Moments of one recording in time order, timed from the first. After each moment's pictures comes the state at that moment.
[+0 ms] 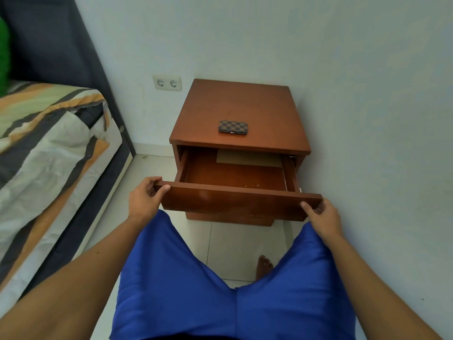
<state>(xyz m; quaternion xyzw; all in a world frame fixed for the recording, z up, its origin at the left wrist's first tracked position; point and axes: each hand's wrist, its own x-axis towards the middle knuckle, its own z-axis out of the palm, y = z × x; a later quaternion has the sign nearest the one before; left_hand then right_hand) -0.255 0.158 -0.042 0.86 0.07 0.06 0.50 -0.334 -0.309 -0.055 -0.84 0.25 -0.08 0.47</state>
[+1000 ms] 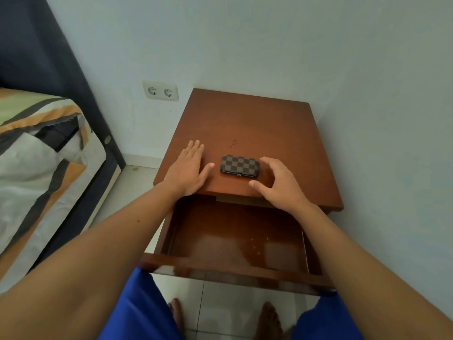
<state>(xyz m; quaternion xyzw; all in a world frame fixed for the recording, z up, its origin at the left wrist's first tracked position) 0.004 0.050 0.012 0.97 -0.14 -0.01 0.18 -0.059 -0.220 0.032 -0.95 -0.03 -0.01 0.30</state>
